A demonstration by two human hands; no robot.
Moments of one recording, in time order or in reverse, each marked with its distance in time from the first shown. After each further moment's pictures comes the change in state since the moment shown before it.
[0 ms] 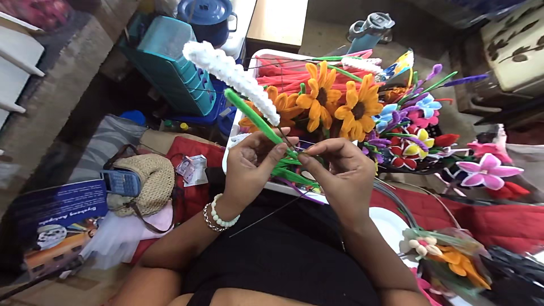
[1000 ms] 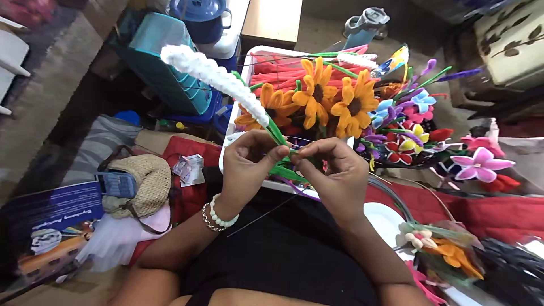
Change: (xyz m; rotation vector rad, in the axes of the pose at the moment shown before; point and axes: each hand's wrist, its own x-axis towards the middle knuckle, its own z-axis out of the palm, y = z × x) left_hand -0.001 -0.006 0.001 0.006 0.048 0.042; right_hand -0.004 -0.005 0.004 -0.040 -0.015 -0.013
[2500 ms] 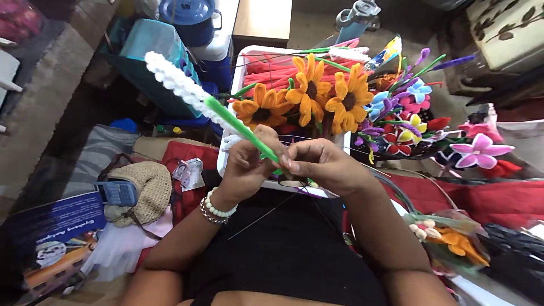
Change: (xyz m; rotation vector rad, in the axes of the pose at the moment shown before) left_hand 0.016 -0.010 -0.009 -0.203 -0.367 0.156; right_hand 0.033 0.011 -0.020 0.686 -0.701 0.470
